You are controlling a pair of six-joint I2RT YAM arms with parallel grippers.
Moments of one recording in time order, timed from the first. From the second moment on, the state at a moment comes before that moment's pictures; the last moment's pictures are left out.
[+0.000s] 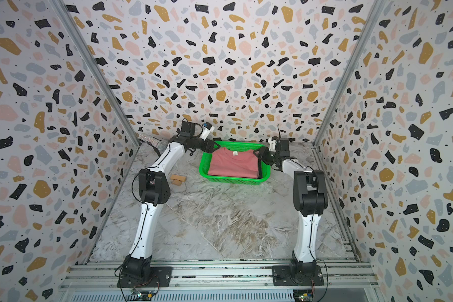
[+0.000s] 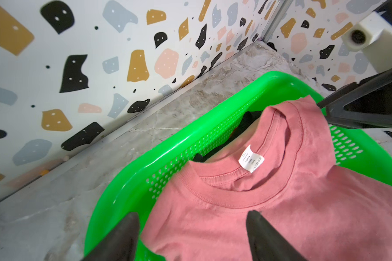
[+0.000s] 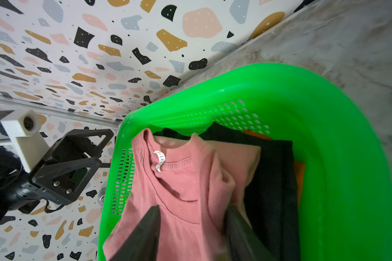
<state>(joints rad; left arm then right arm) -0.25 2.58 2.48 -0.60 0.63 0.20 0.09 2.09 1.51 0.01 -0.61 0.64</state>
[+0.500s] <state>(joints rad) -0.30 2.14 2.12 -0.88 0.63 0.36 0.22 1.81 1.53 -0.38 -0.53 0.40</state>
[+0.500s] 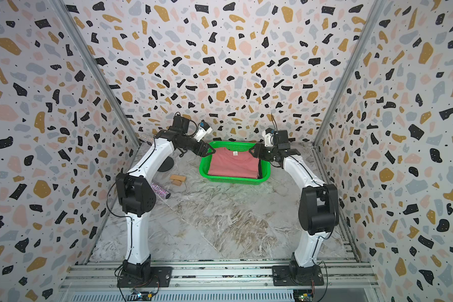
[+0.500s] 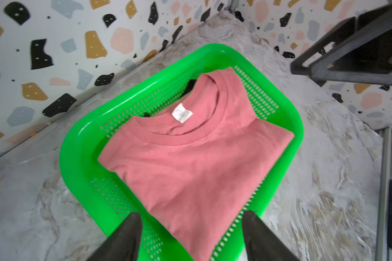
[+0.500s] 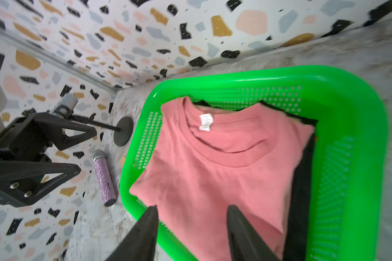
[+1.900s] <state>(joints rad) -0.36 2.37 2.10 -1.07 0.58 0.47 0.27 1.98 1.46 -0.58 -0.41 0.40</state>
